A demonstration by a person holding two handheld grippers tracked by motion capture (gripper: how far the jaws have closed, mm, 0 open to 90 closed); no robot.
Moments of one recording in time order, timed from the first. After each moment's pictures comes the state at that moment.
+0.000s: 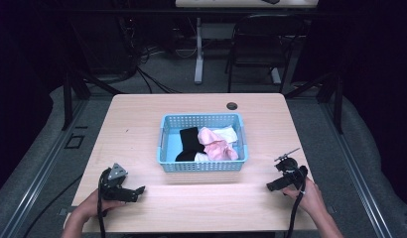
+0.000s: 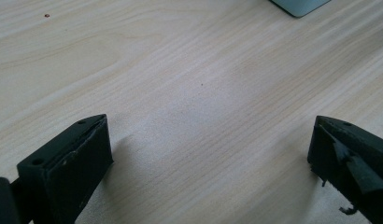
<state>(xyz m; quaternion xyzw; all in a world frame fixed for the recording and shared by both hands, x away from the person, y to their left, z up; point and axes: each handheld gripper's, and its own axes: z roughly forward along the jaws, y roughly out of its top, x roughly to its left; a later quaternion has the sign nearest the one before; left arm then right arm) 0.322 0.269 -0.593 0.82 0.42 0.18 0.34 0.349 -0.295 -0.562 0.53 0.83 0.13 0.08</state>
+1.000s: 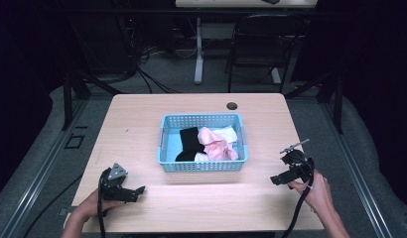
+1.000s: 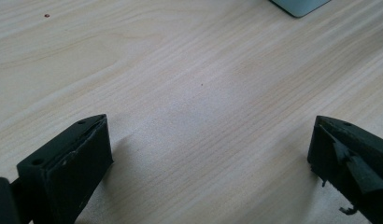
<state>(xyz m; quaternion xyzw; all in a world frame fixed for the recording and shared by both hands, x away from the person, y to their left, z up) 0.321 0.268 -0.593 0.82 0.42 0.18 0.34 0.345 -0.298 -0.514 0.52 0.83 0.16 0.10</state>
